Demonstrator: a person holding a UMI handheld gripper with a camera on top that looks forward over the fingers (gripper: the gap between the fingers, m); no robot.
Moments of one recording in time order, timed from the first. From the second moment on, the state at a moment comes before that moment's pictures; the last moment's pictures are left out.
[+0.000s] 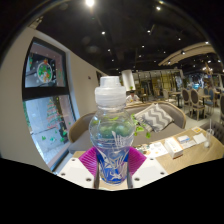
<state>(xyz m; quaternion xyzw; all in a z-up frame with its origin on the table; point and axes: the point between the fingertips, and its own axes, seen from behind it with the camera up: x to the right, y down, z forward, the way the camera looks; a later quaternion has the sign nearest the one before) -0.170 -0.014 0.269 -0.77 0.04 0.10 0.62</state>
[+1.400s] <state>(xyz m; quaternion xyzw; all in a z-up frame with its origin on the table) -0.063 -0.157 0.149 -0.90 0.03 0.02 0.44</state>
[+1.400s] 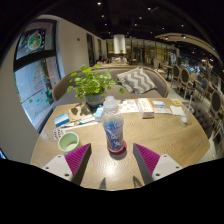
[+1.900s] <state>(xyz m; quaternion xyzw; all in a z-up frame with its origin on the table) -0.079 -0.294 0.223 -0.91 0.04 -0.03 0.42</state>
